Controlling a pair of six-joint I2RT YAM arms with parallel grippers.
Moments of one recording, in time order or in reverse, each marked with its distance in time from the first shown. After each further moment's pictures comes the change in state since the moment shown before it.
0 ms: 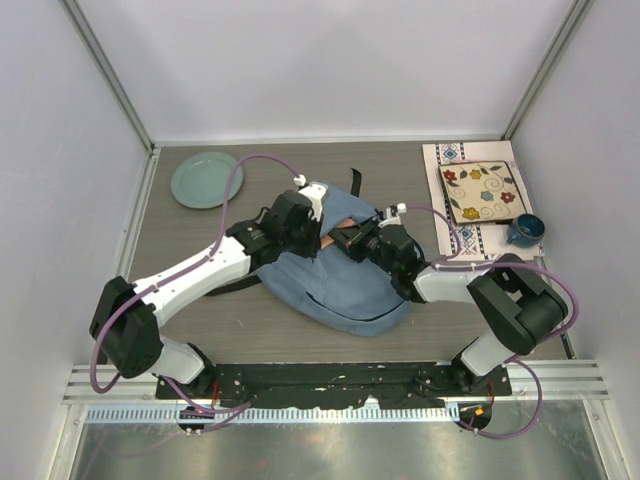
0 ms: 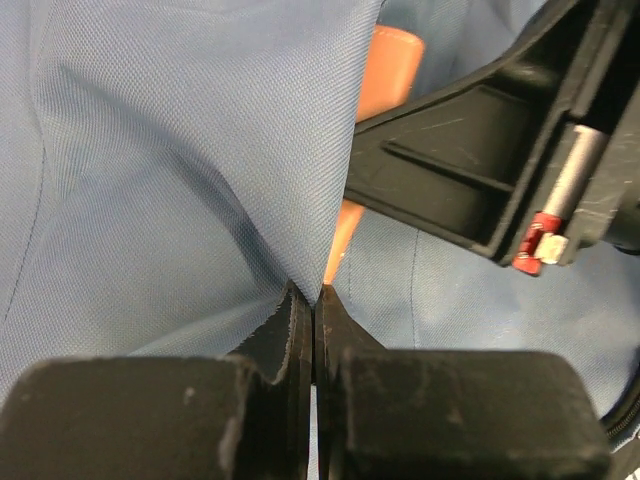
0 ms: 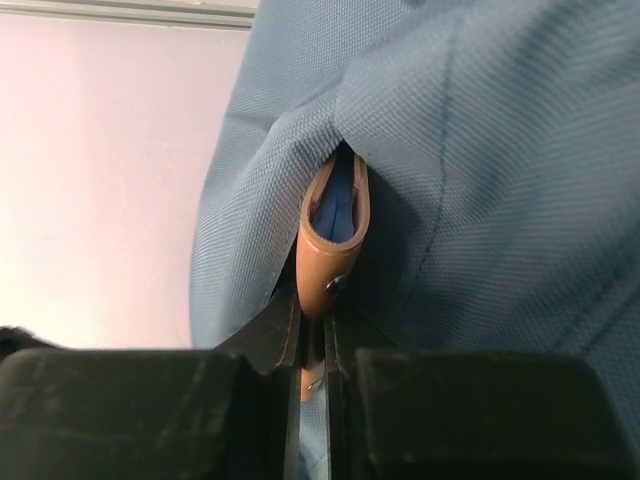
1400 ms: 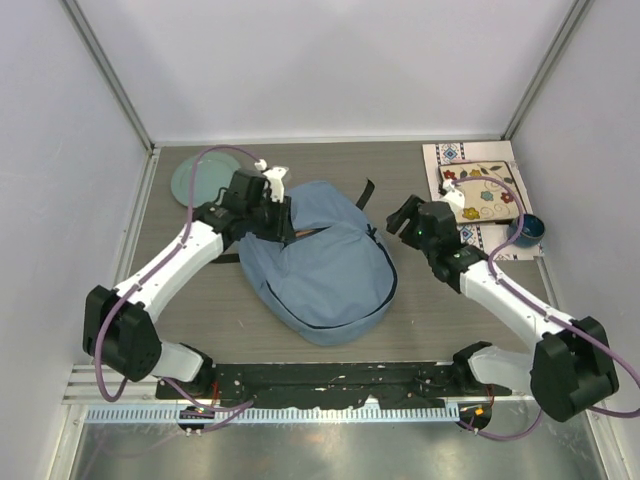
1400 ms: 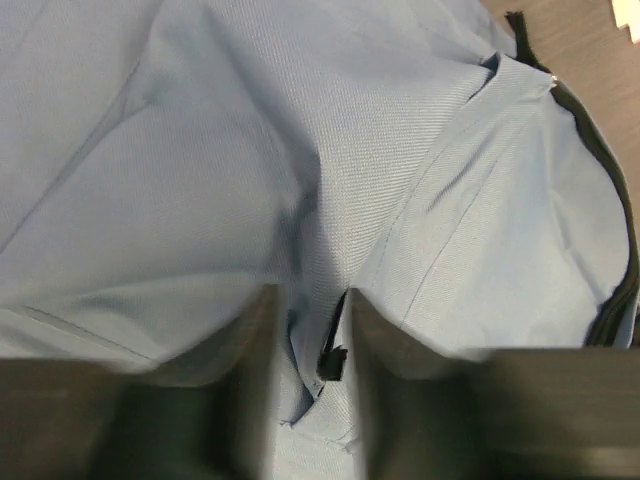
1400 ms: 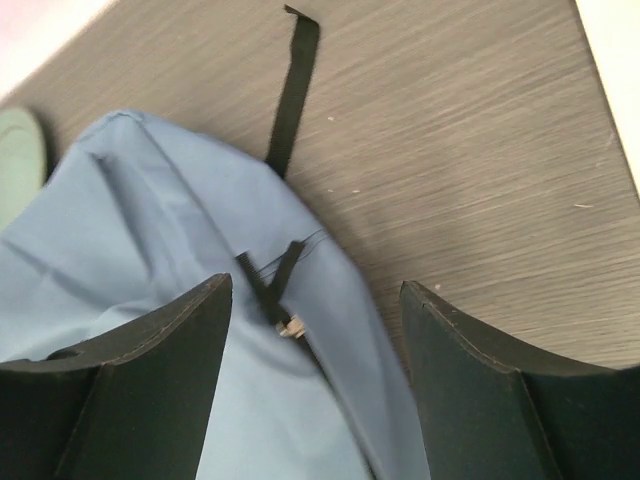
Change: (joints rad) left arm 0.251 -0.033 0.035 -0.136 0.192 0.084; right arm -0.196 -0.412 0.153 -0.854 0.284 -0.626
